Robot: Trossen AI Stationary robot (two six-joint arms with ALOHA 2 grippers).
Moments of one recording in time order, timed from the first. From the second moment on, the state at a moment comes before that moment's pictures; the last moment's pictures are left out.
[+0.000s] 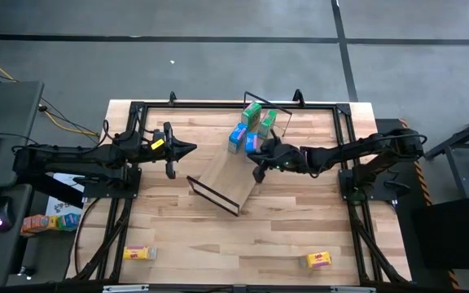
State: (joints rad) left arm 0.12 0.69 0.37 0.33 -0.06 -0.05; right arm -0.02 1.50 0.73 0.32 0.32 0.39
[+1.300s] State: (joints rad) left arm 0.12 0.69 0.37 0.33 -0.06 -0.05; right arm -0.07 1.50 0.73 0.13 0.29 0.43
